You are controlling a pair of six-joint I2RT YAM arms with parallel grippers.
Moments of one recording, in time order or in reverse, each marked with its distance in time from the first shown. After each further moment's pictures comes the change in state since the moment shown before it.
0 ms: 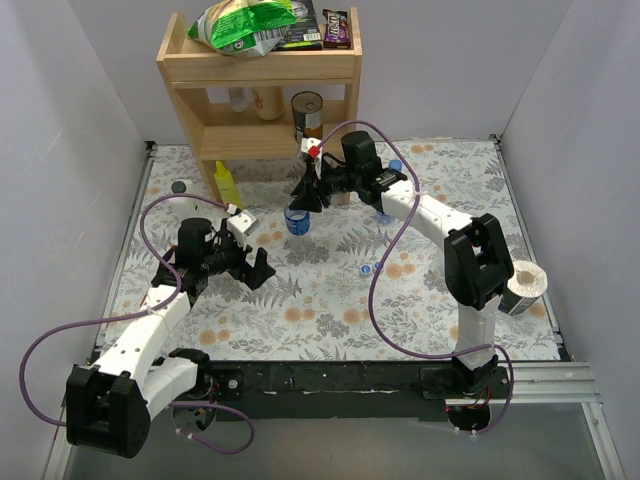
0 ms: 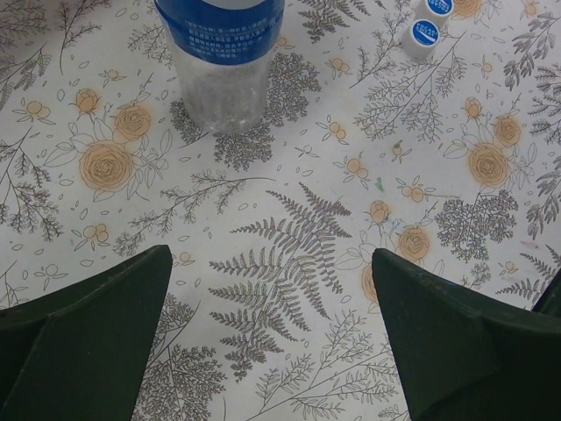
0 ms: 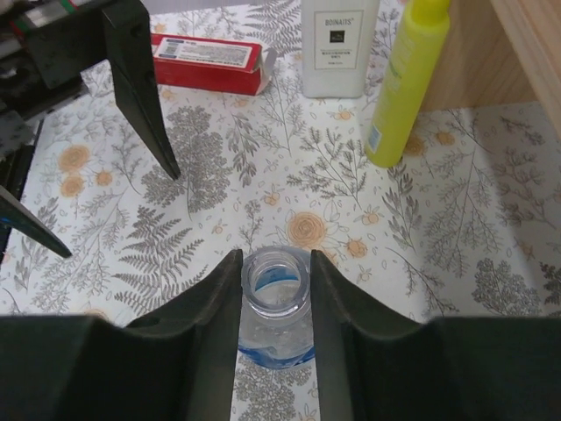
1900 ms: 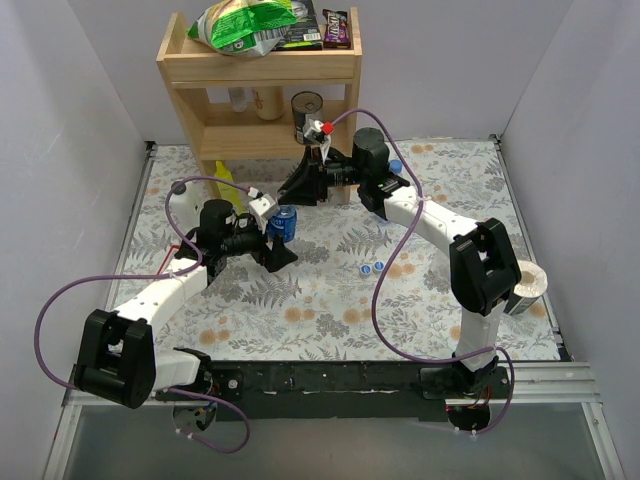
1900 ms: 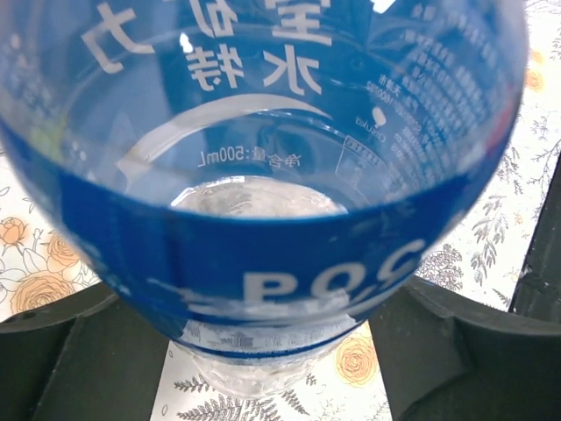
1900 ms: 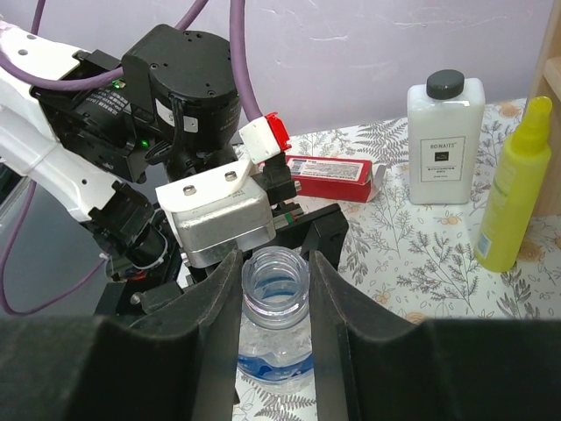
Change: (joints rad) left arm -0.096 0.271 0.092 0.267 0.142 -0.101; right arm 0.012 -0.058 -0.080 0.505 -0.188 0.618
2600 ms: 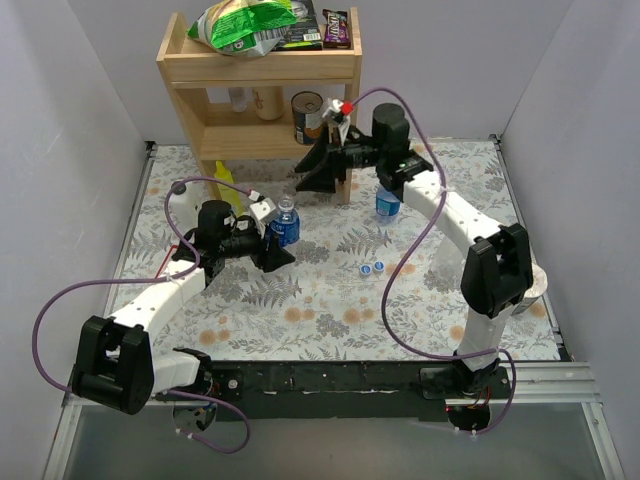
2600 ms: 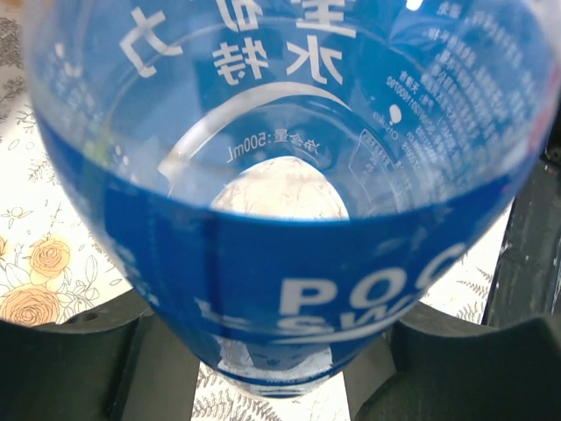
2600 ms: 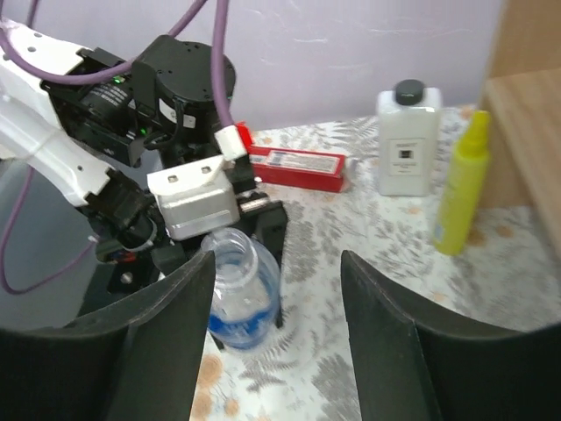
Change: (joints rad) left arm 0.000 -0.031 0.002 -0.045 0.071 0.048; right arm -0.066 -0.045 0.101 -0.233 -0.058 -0.127
